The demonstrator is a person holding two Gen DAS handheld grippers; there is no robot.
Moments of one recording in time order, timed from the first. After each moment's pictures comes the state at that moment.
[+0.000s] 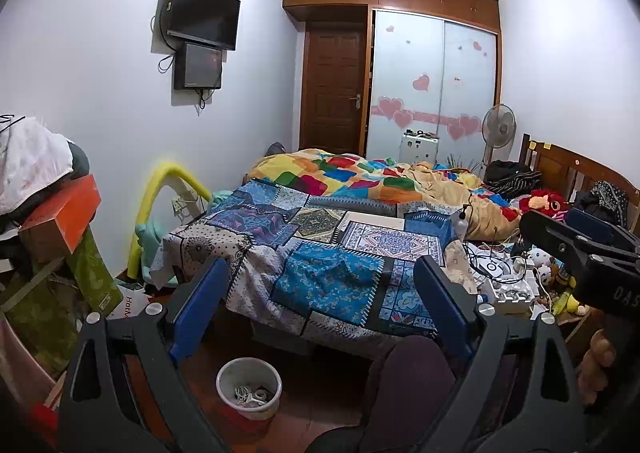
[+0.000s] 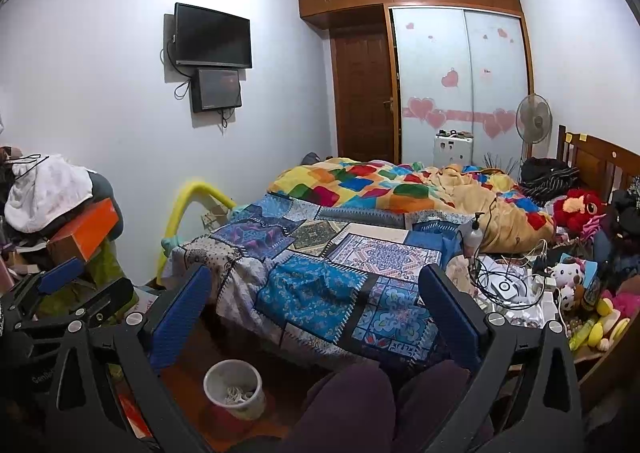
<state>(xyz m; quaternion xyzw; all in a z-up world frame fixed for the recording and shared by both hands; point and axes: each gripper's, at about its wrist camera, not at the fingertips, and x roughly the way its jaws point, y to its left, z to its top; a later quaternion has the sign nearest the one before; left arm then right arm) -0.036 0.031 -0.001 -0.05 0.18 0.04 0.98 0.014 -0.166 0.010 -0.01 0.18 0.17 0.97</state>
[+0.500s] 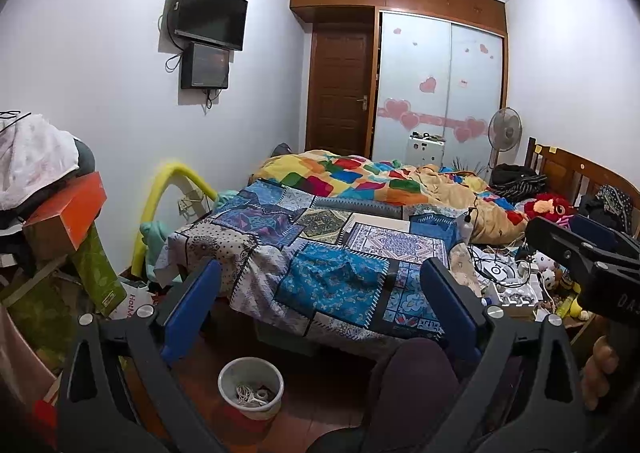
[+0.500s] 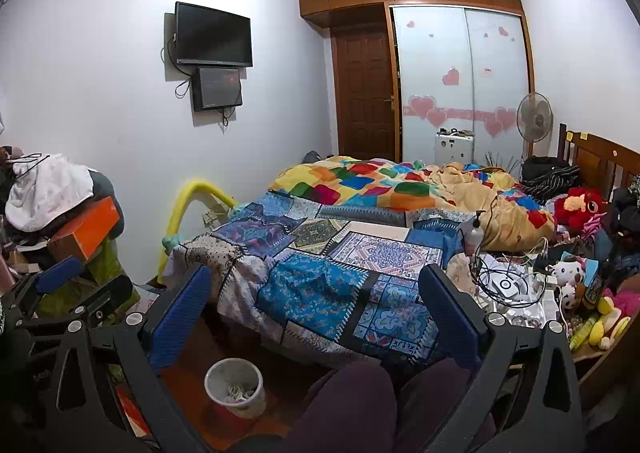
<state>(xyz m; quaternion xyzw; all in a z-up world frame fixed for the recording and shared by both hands) -0.039 0.041 -0.001 -0.05 0.18 0.05 0.98 0.010 -0.164 0.009 -0.01 0.18 0.17 0.97</state>
